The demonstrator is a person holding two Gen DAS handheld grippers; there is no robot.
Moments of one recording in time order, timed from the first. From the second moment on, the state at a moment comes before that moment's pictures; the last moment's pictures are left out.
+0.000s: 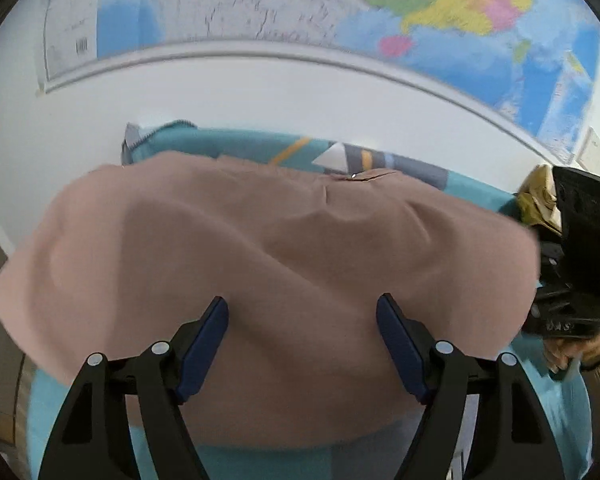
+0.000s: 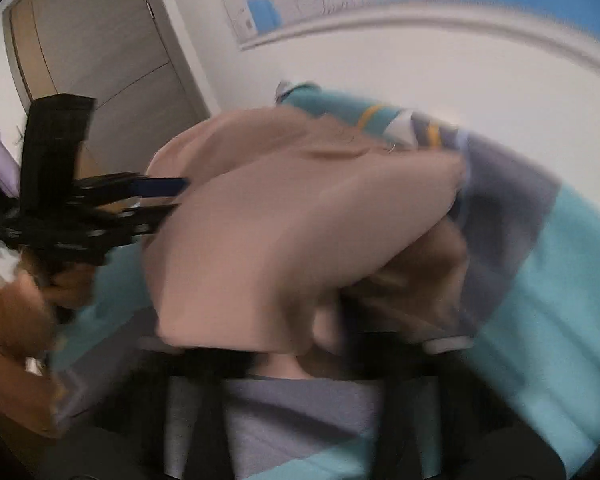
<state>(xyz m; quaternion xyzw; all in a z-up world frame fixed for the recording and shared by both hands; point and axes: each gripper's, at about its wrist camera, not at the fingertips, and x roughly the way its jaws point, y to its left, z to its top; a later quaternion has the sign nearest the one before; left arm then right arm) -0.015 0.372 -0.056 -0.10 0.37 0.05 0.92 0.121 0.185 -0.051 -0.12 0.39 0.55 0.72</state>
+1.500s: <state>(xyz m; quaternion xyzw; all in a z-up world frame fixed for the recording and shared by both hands) -0.083 0.559 -0.067 -0.30 0.39 0.20 0.84 0.114 0.115 -0.038 0.05 0.46 0.45 0.77</state>
